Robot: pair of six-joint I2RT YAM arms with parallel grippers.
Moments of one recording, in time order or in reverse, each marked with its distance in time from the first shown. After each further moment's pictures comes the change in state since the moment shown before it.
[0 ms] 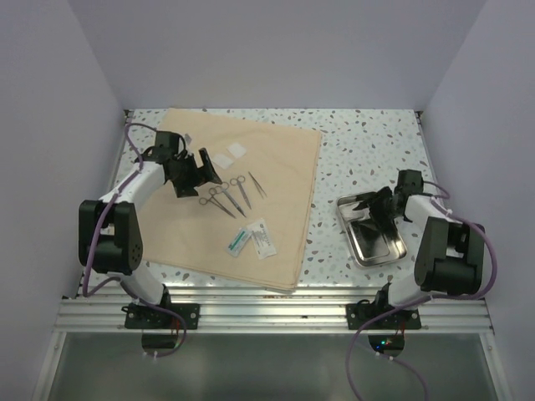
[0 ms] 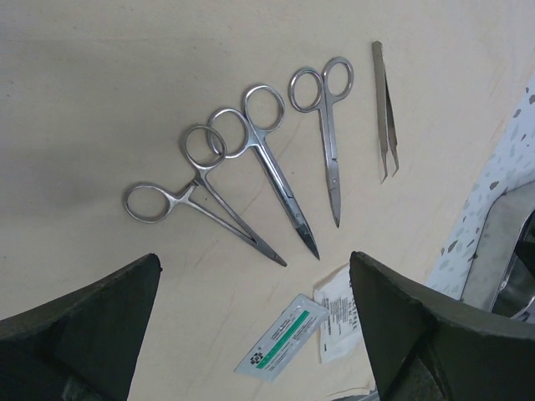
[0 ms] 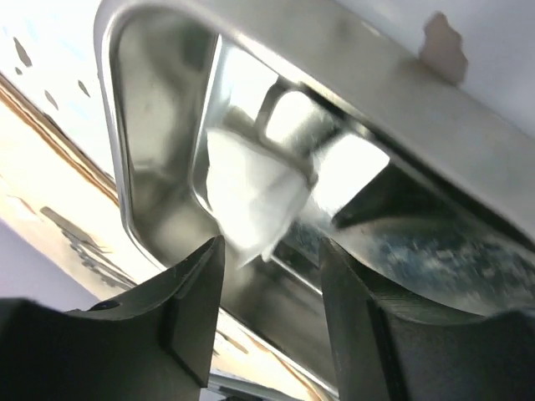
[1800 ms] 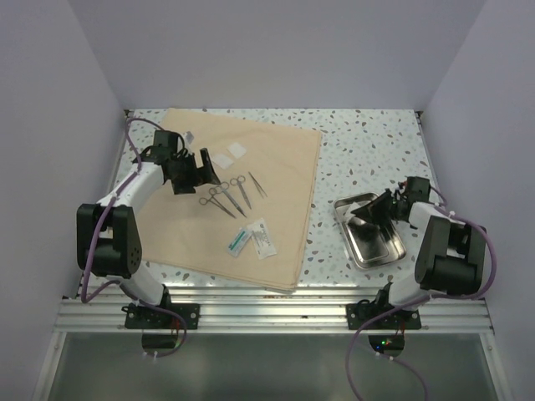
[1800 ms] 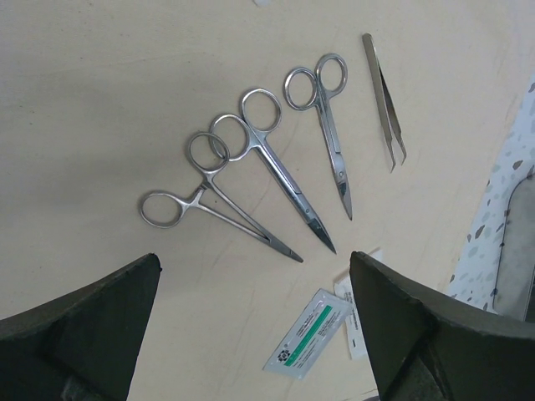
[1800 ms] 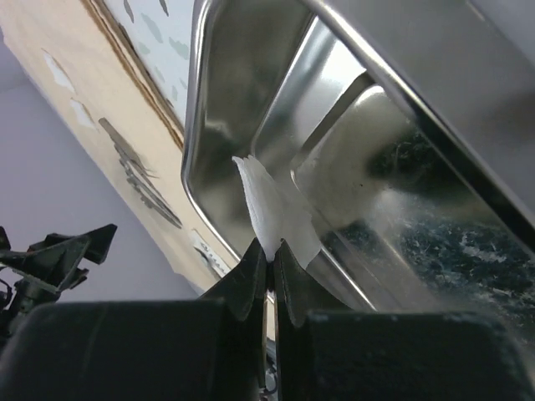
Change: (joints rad) left arm 0.000 -0.020 0.000 -0.006 -0.023 0.102; right arm -0.078 -0.026 -0.071 0.115 -0.311 -0.110
